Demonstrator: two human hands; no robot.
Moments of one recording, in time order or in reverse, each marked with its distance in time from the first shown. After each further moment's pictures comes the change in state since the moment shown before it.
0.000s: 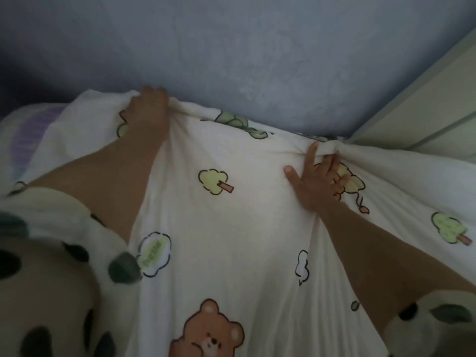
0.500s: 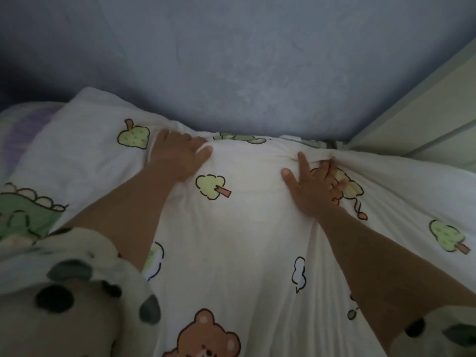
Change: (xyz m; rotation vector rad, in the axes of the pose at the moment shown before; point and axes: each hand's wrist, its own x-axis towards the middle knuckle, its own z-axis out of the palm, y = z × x) left_hand -0.039 0.021 0.046 0.177 -0.331 0.342; right_hand 0.002 -0.001 -0.003 -0.030 -0.052 0.018
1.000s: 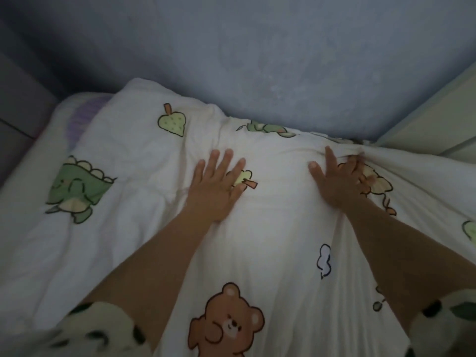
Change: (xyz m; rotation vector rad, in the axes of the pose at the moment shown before) left_hand -0.097 0.036 0.058 -0.139 0.176 -0.005; right_hand 0.000 0.001 0.000 -0.030 0.051 0.001
